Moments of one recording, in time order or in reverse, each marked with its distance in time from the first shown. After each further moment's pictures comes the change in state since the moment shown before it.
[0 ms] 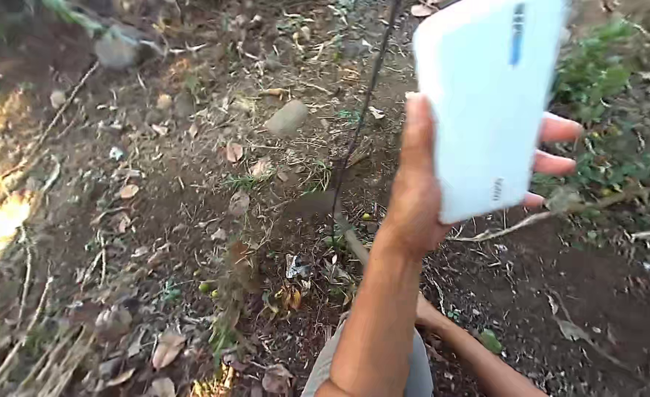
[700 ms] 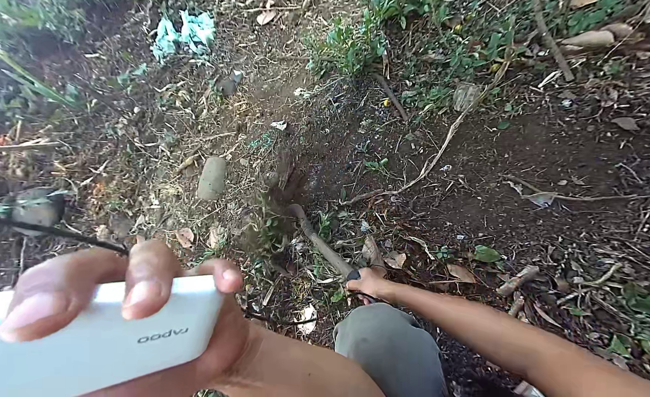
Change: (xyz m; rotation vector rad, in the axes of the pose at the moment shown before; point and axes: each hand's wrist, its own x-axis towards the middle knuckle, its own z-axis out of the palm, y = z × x) left_hand -0.048 0.072 -0.029 0.129 0.023 0.567; right_hand 0.064 0.004 0.050 0.422 -0.105 0.152
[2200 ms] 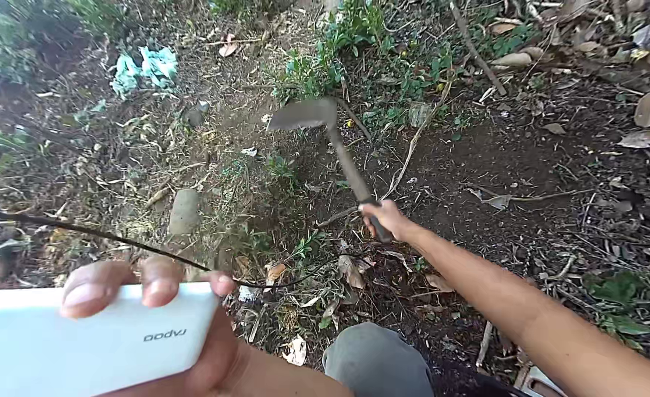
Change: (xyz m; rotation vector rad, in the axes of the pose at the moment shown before) left_hand 0.011 -0.044 -0.007 -0.146 -0.045 -0.271; right_hand -0.051 -0.076 -0.170 0.457 0.422 -0.436
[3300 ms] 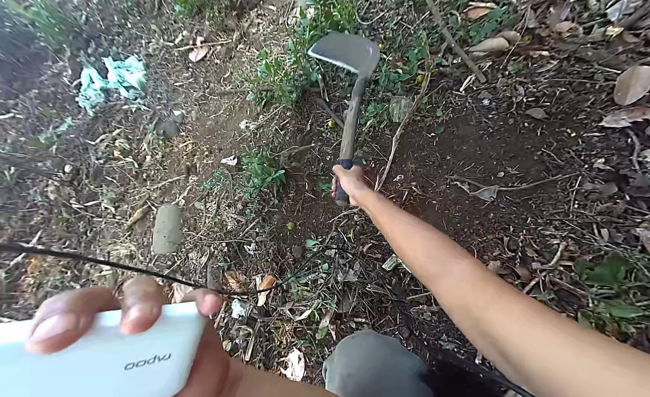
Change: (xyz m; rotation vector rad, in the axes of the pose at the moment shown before) left_hand 0.015 -0.028 -0.008 0.059 -0.011 -0.036; right_hand 0.095 -0.039 0.019 0.272 0.242 -0.010
